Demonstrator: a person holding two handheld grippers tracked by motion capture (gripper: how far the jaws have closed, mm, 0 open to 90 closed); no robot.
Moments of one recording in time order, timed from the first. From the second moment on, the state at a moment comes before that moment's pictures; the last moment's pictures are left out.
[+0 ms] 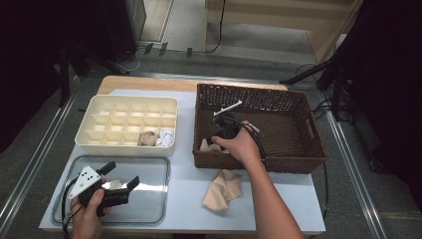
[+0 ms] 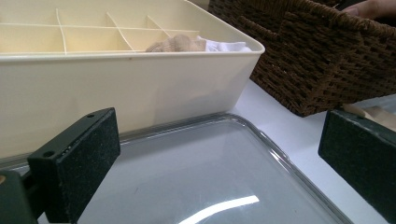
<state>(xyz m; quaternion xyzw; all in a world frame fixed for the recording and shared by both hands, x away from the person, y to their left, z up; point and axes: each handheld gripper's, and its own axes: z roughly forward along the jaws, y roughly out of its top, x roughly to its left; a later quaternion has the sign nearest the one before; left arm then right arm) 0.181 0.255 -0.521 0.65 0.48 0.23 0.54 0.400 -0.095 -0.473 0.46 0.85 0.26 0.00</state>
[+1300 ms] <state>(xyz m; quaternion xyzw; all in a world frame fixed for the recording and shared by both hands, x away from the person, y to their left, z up) 0.181 0.254 -0.520 0.65 0.48 0.23 0.54 0.394 -0.111 -0.458 0.47 0.83 0.27 0.13</state>
